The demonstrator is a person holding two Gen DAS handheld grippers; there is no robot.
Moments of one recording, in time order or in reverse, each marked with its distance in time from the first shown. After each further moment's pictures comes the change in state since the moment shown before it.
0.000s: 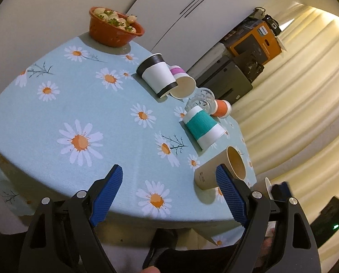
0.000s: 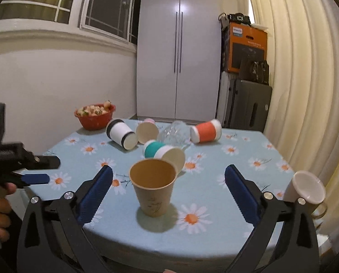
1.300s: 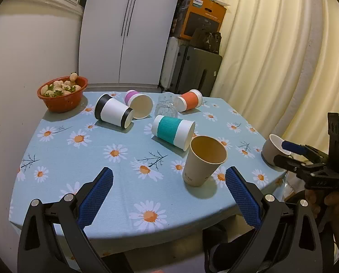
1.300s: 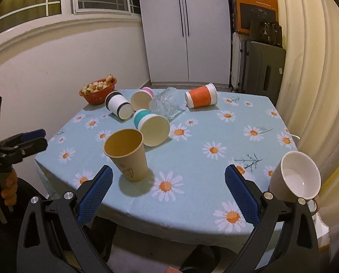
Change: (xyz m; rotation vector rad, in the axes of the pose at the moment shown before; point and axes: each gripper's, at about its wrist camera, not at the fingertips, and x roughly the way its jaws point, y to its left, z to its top) left arm -0.010 -0.092 -0.016 0.544 -0.059 0.082; right arm 0.002 -0.086 0.004 0.067 0.271 0.151
